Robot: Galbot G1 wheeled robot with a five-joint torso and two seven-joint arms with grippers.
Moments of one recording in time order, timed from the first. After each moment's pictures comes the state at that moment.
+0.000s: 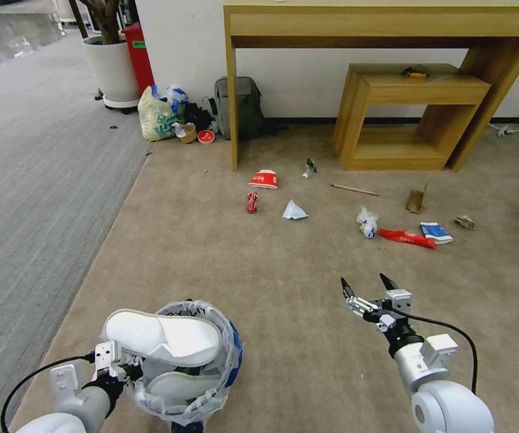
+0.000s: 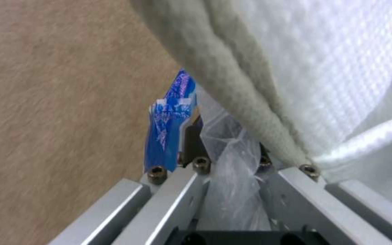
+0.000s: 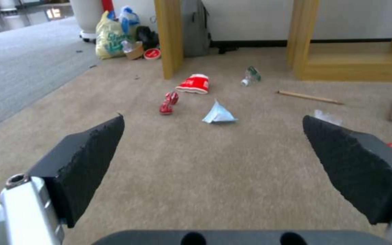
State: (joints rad) left arm 1.74 -1.34 -0.79 -2.21 -0.65 0.74 -0.11; right arm -1.56 1.37 0.64 2.09 0.25 -0.12 -0.17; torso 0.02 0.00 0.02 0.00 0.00
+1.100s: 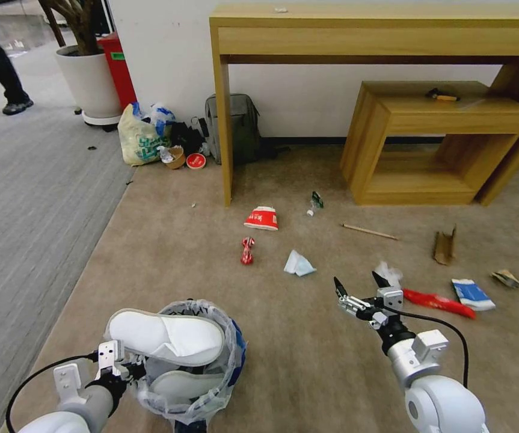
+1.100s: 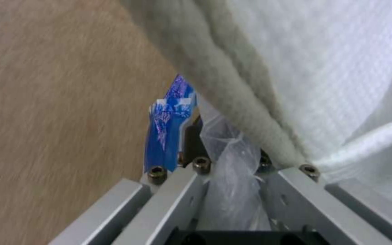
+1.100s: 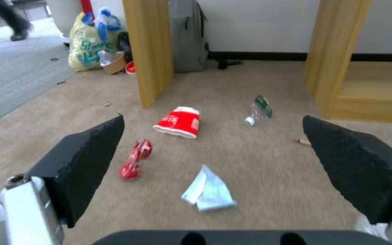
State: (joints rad) left arm 1.73 -1.34 -0.78 -2.20 -0.65 0.74 -0.09; right arm -1.54 1.34 0.60 2.07 0.25 -0.13 -0.16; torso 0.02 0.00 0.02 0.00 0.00
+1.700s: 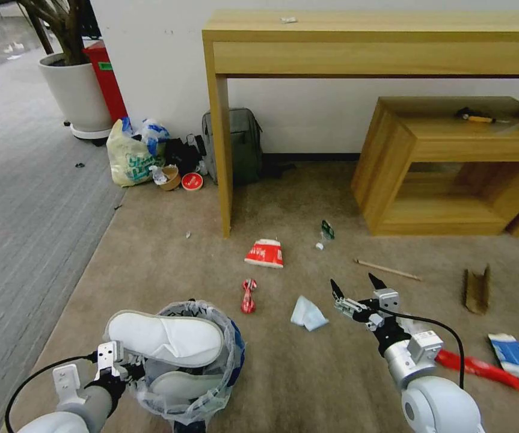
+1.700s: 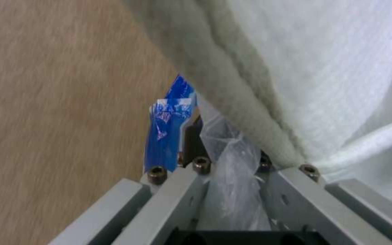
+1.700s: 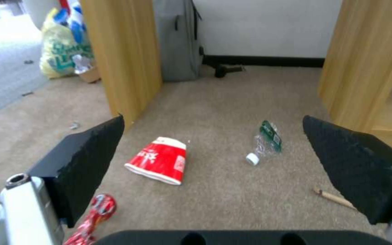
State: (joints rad) left arm 1.72 -1.34 -0.79 -2.19 -0.65 0.73 -0.08; right arm -1.54 1.34 0.58 2.05 0.24 -0.13 -0.15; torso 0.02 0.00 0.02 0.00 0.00
